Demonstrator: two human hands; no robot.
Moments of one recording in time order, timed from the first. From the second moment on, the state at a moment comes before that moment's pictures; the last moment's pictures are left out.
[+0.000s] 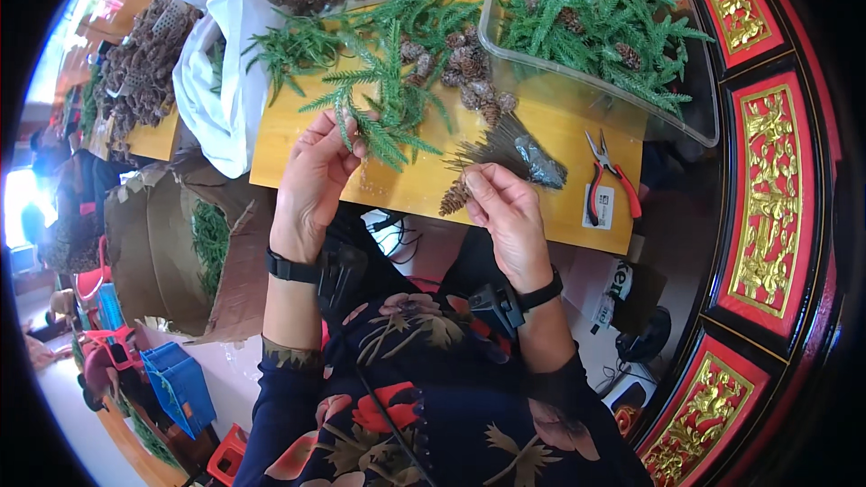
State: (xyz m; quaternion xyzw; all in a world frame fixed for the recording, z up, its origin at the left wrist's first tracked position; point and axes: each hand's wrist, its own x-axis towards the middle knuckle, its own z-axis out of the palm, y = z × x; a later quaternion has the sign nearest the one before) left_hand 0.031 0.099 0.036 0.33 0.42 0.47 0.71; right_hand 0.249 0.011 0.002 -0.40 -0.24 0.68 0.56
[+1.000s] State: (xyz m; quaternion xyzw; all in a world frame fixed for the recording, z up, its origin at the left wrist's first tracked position) left_hand 0.116 0.040 0.028 0.49 0.52 0.54 0.45; right_hand 0.285 0.007 -0.005 -0.38 -0.41 0.62 0.55
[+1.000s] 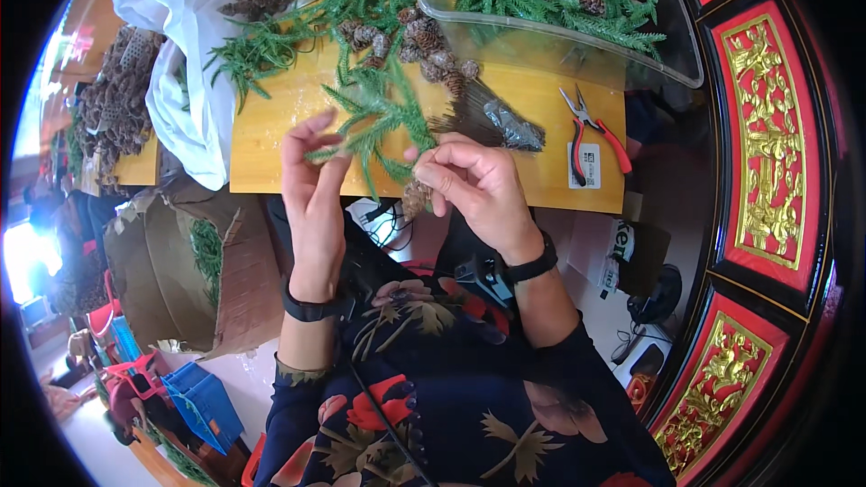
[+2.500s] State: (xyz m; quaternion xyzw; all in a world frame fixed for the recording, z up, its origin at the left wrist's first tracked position) left_hand 0.087 0.038 0.036 0.39 0.49 0.36 0.69; right_hand 0.267 -0.007 0.021 -0.45 -0.69 0.33 0.46
